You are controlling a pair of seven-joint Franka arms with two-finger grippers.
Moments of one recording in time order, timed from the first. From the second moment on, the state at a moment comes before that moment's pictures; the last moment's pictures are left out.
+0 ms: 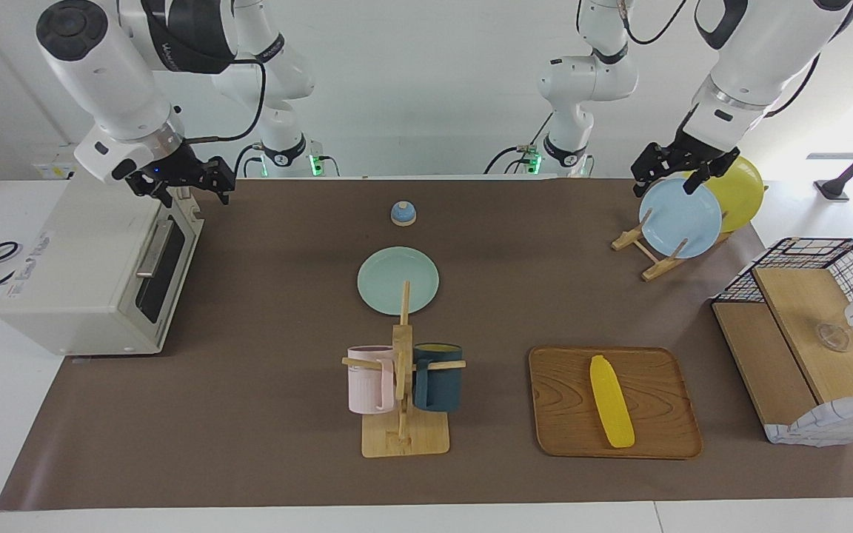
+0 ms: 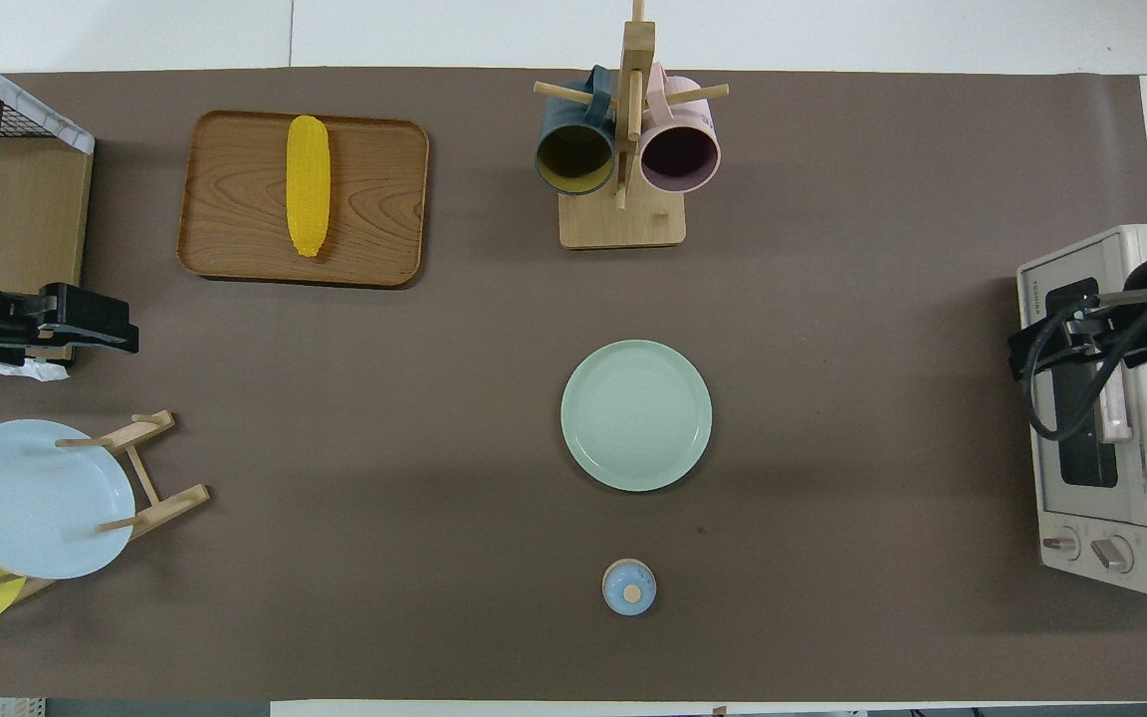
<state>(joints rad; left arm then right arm) -0.06 -0.08 -0.06 -1.67 -0.06 1.54 -0.14 -0.04 -0.01 0.05 -1.66 -0.04 1.46 -0.07</state>
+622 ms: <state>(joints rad) -0.06 -0.05 -0.06 -1.67 -0.06 1.65 -0.14 -0.05 -0.01 0.05 -1.66 -0.04 1.46 -0.07</state>
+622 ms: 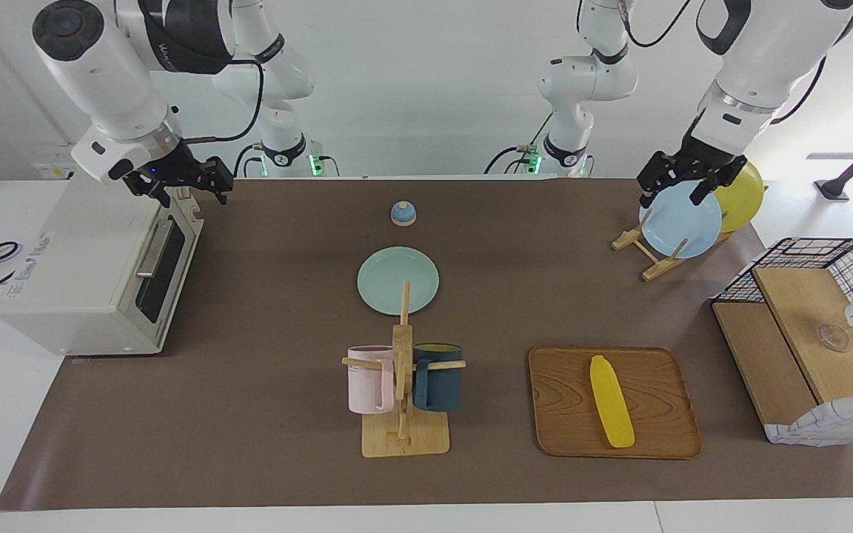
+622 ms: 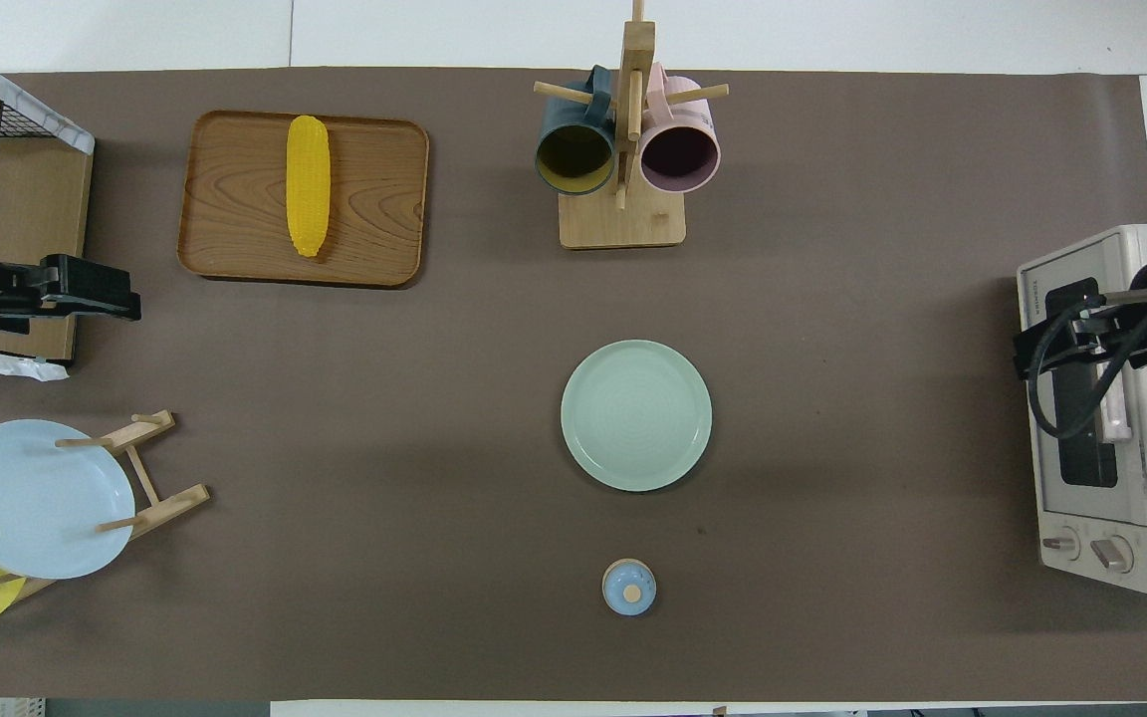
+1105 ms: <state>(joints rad) -0.09 0.20 -0.07 -1.66 -0.06 1.88 -0.14 -0.04 -0.01 0.05 -1.66 -0.04 1.46 -0.07</state>
